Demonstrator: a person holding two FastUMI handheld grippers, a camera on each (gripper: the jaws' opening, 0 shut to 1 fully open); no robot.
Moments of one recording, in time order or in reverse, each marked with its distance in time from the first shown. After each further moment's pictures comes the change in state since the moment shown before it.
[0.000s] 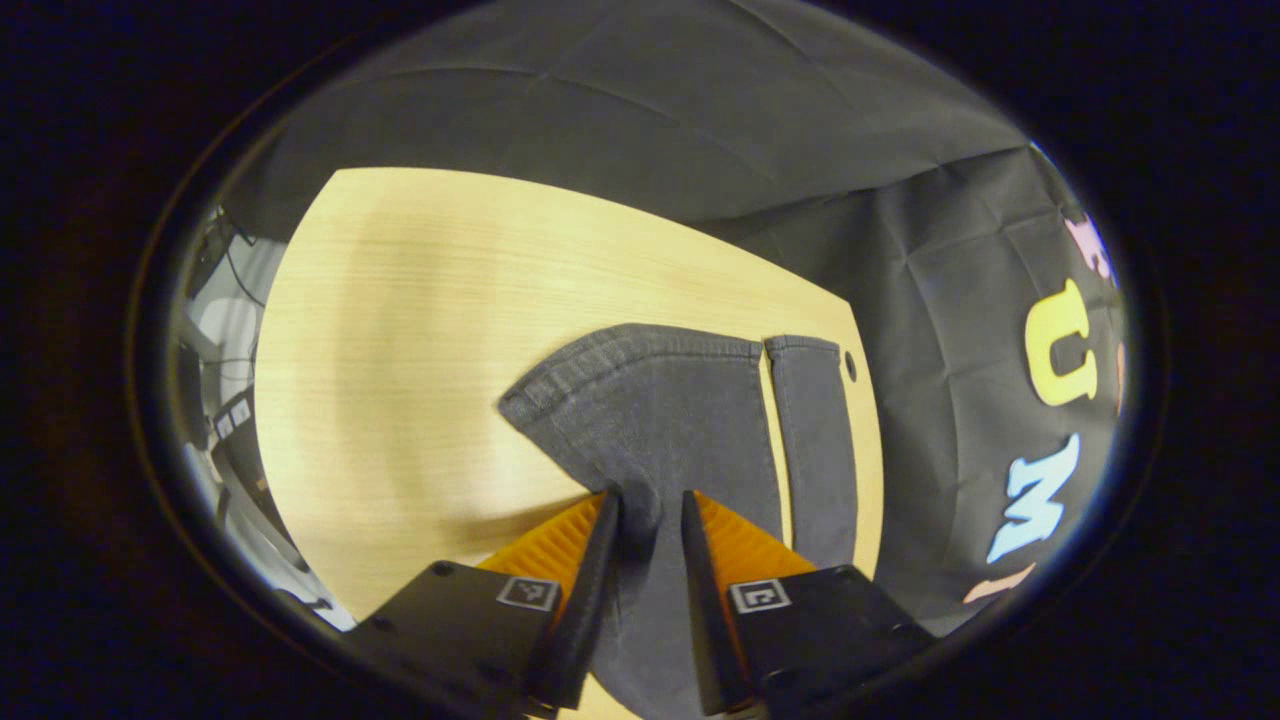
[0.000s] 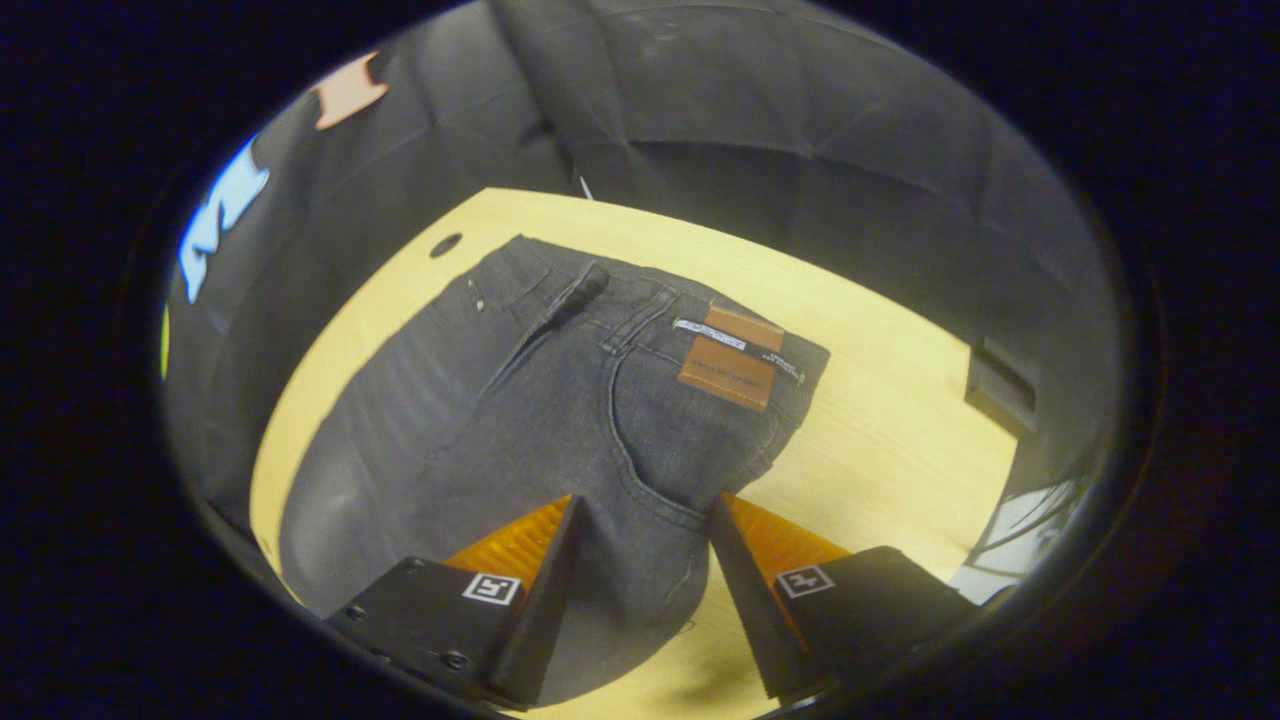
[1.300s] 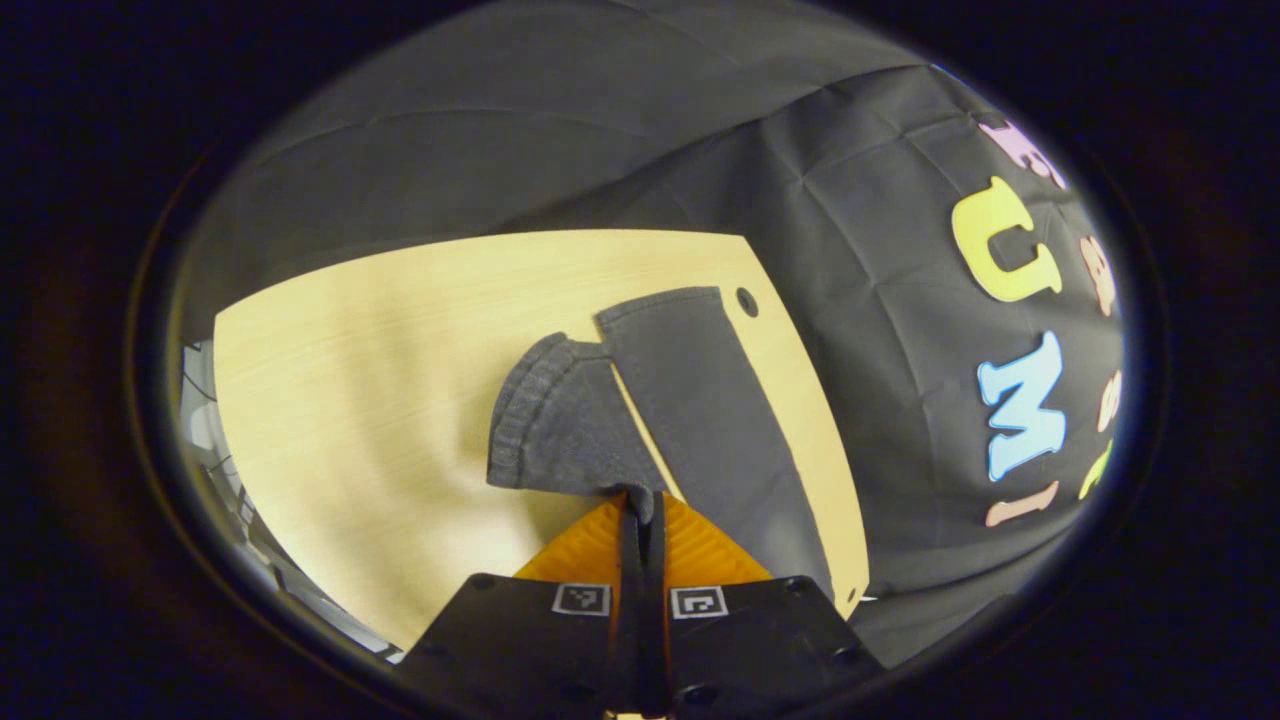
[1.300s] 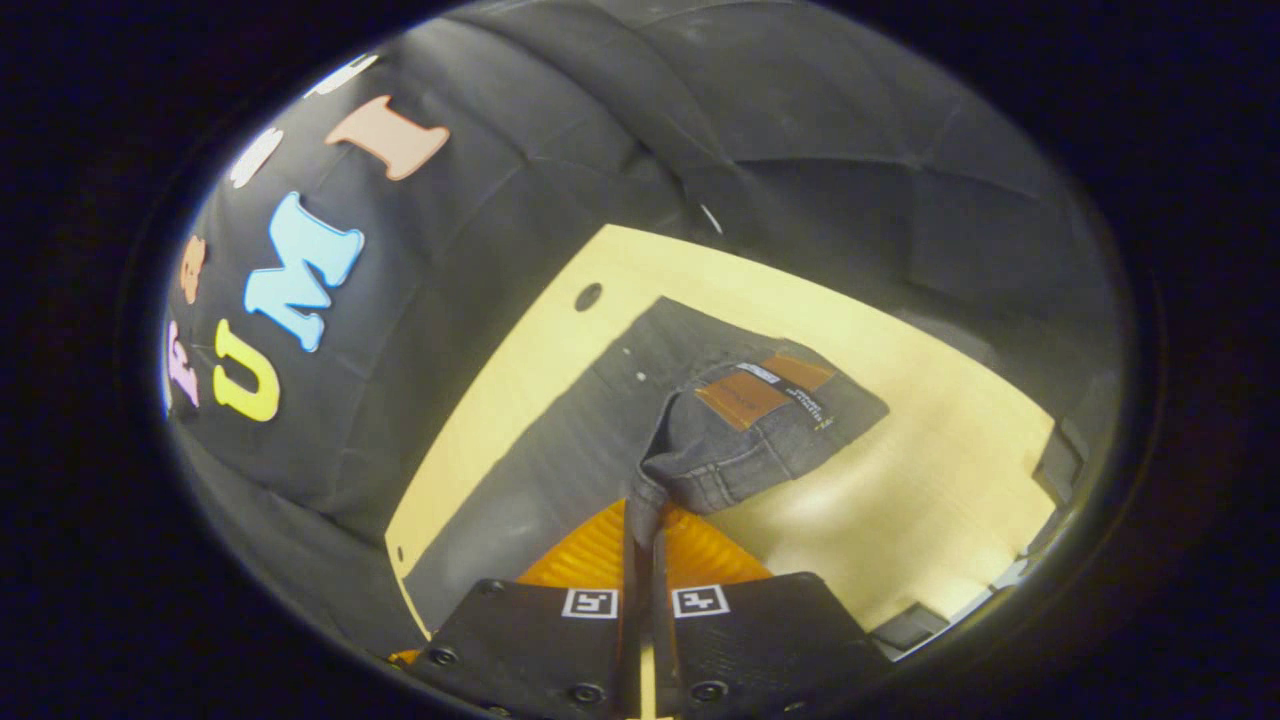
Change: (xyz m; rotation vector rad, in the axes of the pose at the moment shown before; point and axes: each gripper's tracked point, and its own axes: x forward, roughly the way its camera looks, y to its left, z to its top) left arm -0.034 -0.144 0.006 0.225 0.145 -0.138; right arm -0.083 0.063 0.105 0.100 0.013 0.523
